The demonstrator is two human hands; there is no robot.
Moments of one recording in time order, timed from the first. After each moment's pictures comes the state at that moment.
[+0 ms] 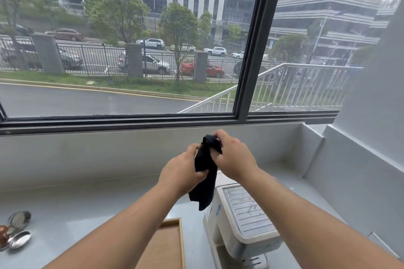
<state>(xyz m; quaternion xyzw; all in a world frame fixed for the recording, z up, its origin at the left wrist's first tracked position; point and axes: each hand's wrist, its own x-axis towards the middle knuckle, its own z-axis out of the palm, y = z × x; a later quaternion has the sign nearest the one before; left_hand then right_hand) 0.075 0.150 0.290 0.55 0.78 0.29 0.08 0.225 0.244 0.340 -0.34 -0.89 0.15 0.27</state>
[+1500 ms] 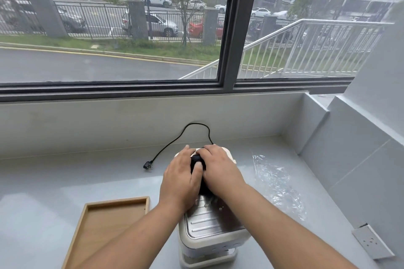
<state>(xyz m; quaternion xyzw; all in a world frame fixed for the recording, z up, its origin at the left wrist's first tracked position) 0.195 0.243 0.168 0.46 0.78 0.41 0.12 0.298 0.340 0.198 -0.29 -0.93 0.16 0.17</state>
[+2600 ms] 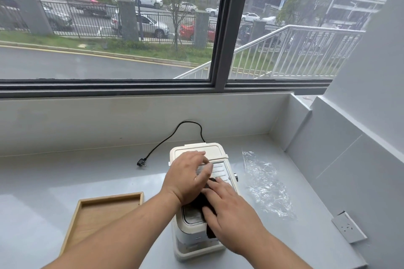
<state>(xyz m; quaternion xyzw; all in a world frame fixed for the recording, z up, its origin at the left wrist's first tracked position) 0.212 0.244 0.189 0.58 0.73 0.35 0.12 0.401 0.255 0.198 -0.29 -0.94 0.14 0.08</state>
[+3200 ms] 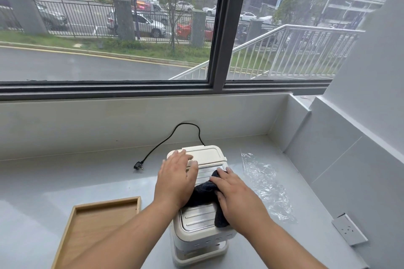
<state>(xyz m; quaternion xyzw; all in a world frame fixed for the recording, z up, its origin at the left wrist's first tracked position) 0.199 0.250 0.169 0.47 0.80 0.35 0.13 0.395 0.300 0.191 -0.36 -0.92 0.15 0.08</state>
